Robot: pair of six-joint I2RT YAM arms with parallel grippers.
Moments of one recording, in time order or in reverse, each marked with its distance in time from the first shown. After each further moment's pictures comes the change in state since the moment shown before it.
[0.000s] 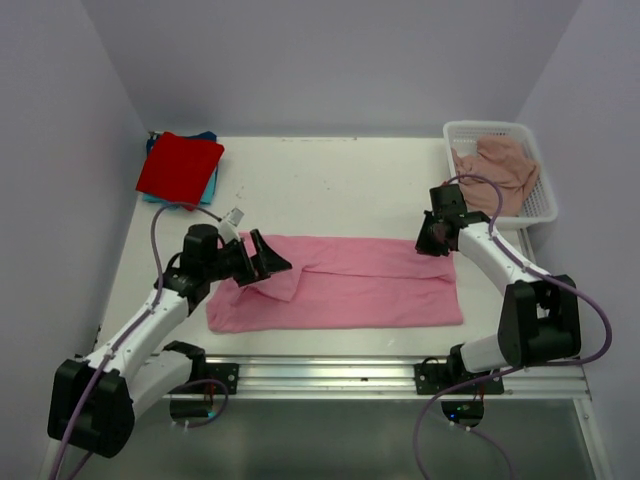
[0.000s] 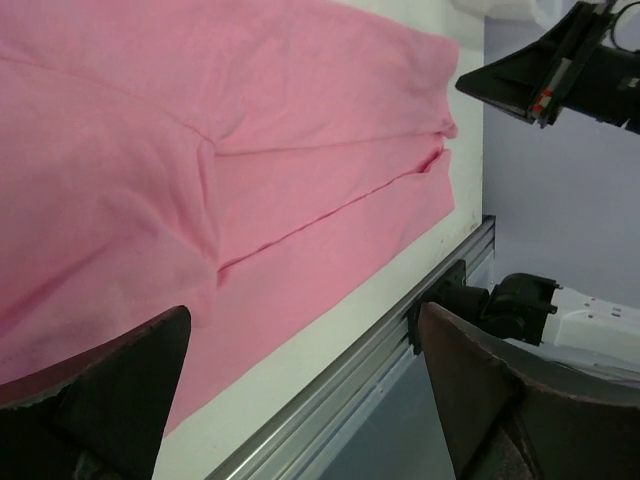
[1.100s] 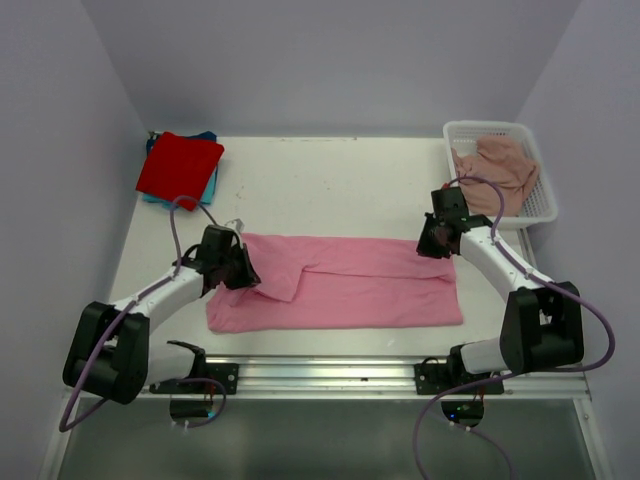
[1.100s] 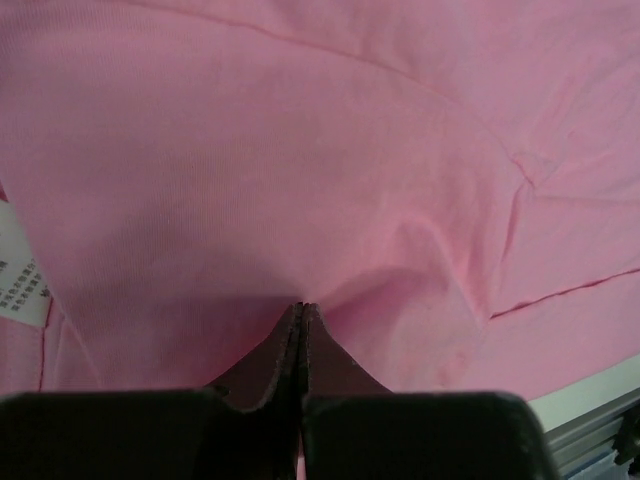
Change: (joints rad) left arm -0.010 0.244 0.054 -0.104 -0.404 0.210; right arm 0.000 -0.037 -0.023 -0.002 0.000 -0.015
